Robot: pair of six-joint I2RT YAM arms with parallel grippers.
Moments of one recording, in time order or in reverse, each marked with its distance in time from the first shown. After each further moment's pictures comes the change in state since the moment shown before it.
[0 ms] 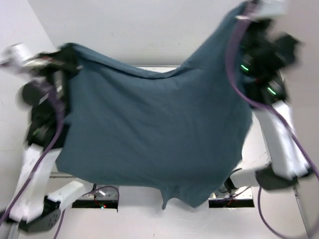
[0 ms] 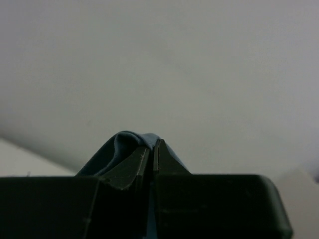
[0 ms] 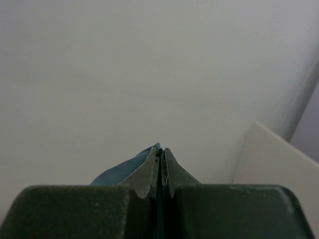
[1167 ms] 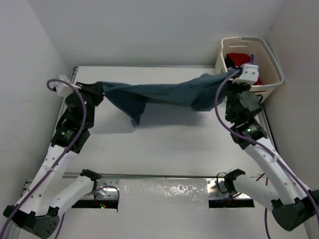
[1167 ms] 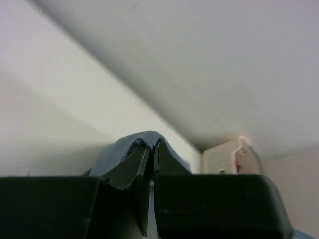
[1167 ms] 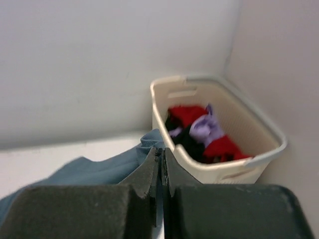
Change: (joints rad) left arm 0.000 -0.076 -0.510 -0.142 -0.048 -0.412; right arm 0.002 -0.356 -1.003 0.238 0.264 0.285
